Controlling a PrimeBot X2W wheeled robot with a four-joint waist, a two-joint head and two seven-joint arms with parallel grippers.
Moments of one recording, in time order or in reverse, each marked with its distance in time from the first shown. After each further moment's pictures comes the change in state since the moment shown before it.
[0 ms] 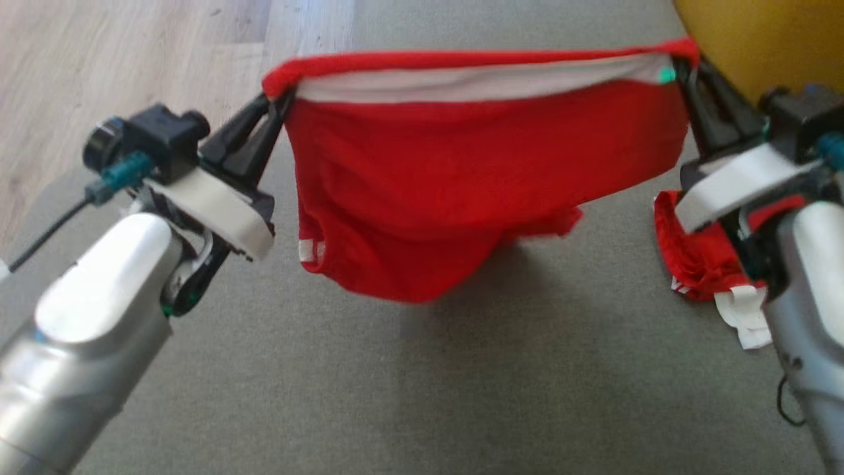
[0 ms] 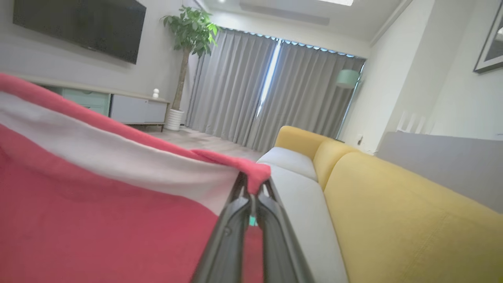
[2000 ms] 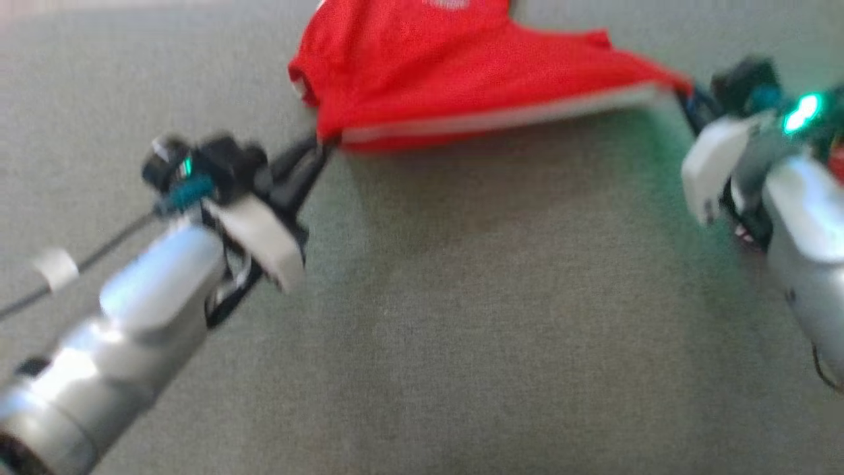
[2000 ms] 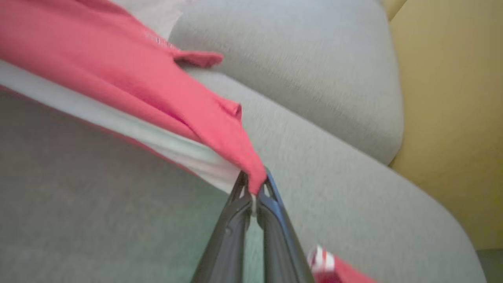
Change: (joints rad) left arm -0.144 -0.074 -0.321 0.253 -0.104 -0.042 -0.165; right arm -0.398 -0.032 0.372 0.780 0.050 0.000 -0.057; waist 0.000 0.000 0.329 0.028
